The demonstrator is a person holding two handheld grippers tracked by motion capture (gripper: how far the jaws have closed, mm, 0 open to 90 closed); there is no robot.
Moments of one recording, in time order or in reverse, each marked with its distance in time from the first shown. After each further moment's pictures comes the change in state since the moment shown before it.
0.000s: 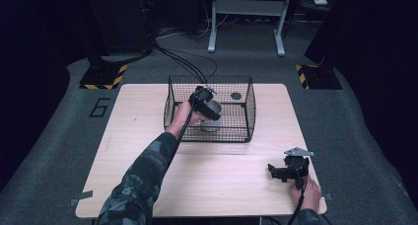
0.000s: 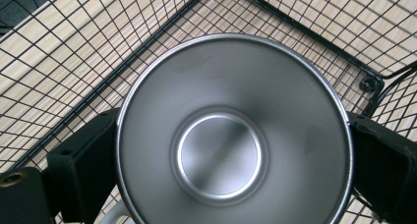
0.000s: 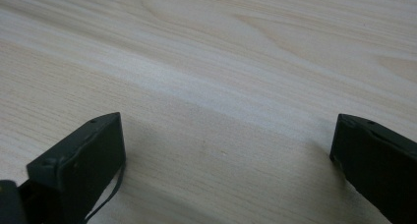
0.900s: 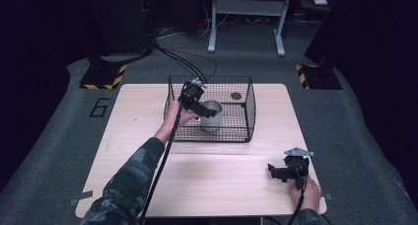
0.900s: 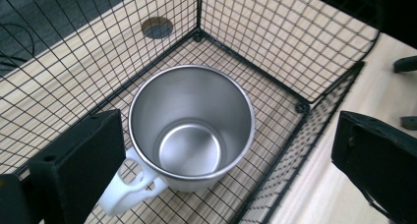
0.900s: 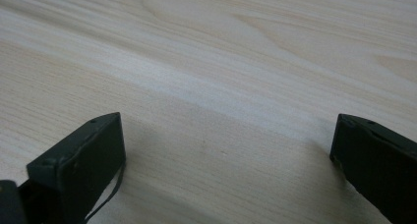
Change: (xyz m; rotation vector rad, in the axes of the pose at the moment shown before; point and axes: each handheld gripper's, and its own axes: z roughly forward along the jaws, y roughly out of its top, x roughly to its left) left arm -0.015 -0.009 -0.070 -0.165 -0.047 -0.023; right arm 0.001 0.000 0.000 -0.004 -0.003 0.012
